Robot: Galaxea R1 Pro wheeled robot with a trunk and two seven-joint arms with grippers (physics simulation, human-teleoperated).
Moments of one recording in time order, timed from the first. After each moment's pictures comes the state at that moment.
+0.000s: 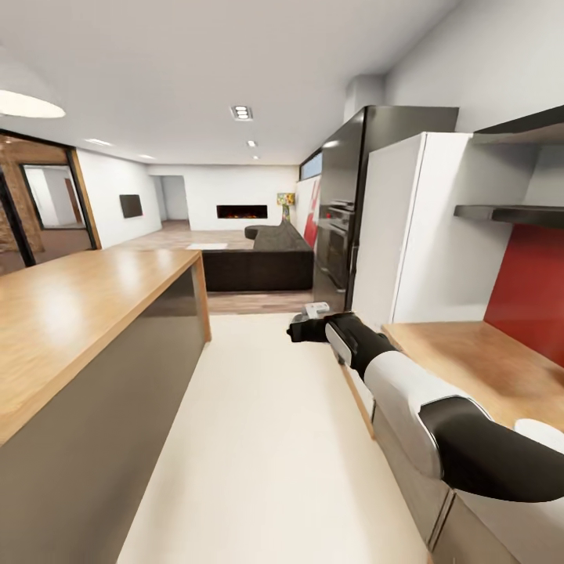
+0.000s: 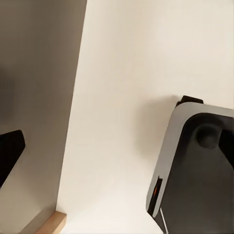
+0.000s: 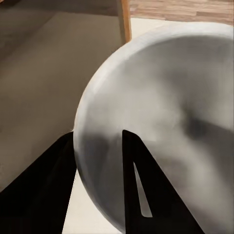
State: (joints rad) left arm 0.05 0.11 0.29 -0.21 -0.06 -0.13 0.09; right arm -1.23 0.17 0.17 -0.30 -0.09 0.46 0.29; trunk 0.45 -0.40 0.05
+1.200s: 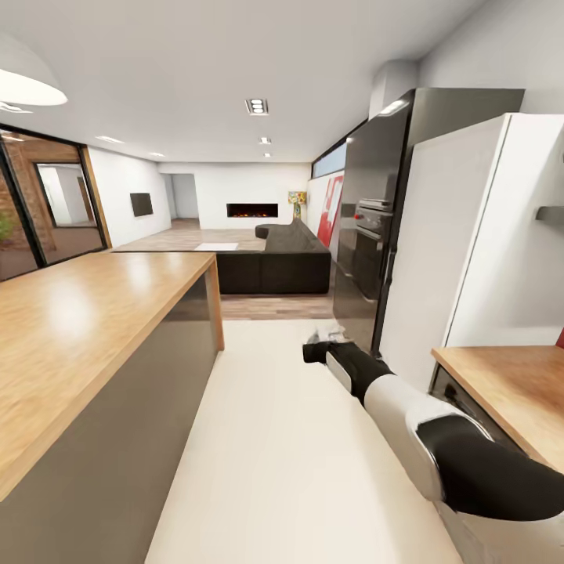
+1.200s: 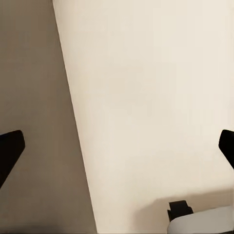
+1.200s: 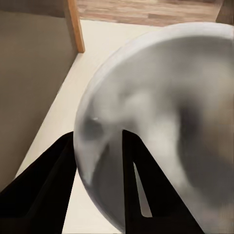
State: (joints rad) left arm -0.26 0.10 0.19 -0.27 -0.41 -0.12 -0.08; right arm -1.14 0.17 0.17 -0.21 -0.09 0.29 0.02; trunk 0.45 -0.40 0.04
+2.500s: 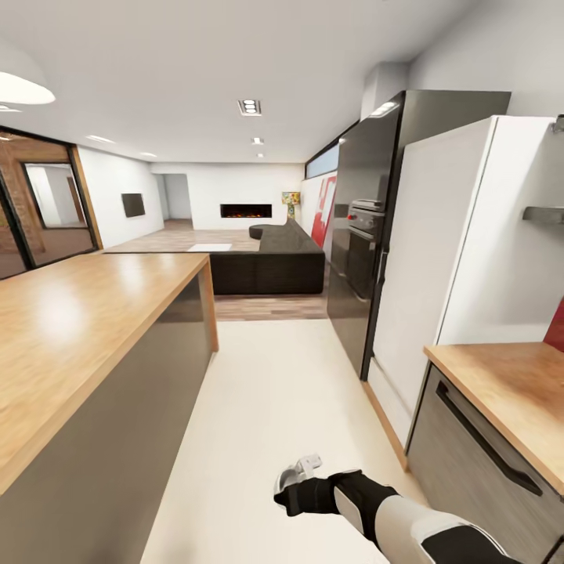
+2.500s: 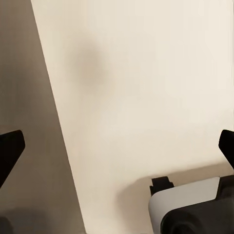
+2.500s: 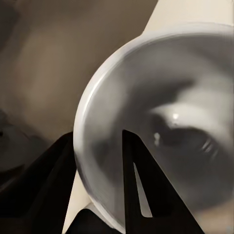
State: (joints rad) left arm -0.25 0.09 0.19 -0.18 -0.41 -0.13 -0.09; right arm -0.75 0.17 0.17 -0.02 -0.04 0.17 0.57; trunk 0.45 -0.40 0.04
